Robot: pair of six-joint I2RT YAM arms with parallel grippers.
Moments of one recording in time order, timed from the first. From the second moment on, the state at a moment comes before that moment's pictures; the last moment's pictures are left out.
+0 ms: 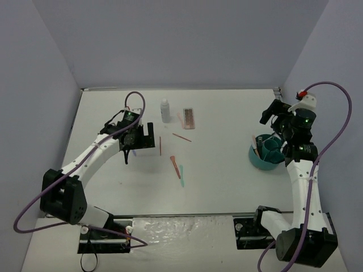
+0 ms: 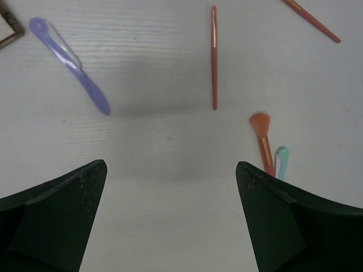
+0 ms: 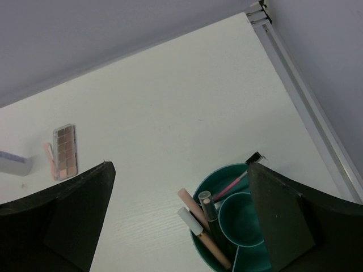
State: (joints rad) left arm -0.37 1.42 1.12 -0.67 -0.03 -0.43; right arm -0.19 1.01 0.97 -0.30 -0.05 0.25
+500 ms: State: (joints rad) left arm -0.51 1.87 1.37 -0.62 -0.17 -0.51; right arm -0.06 0.93 0.91 -0.28 -0.02 0.24
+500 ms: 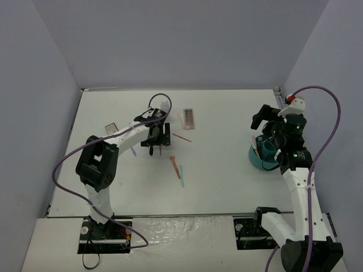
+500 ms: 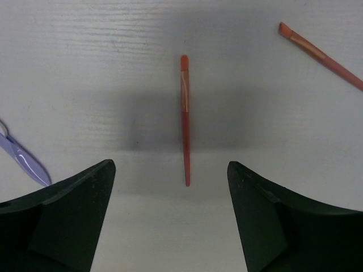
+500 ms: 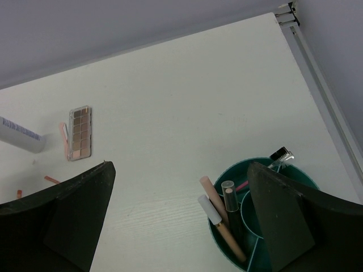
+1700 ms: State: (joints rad) left arm -0.61 1.67 1.13 -0.41 -0.21 -0.46; right arm 0.01 0.91 0.89 -0.27 -0.16 0.20
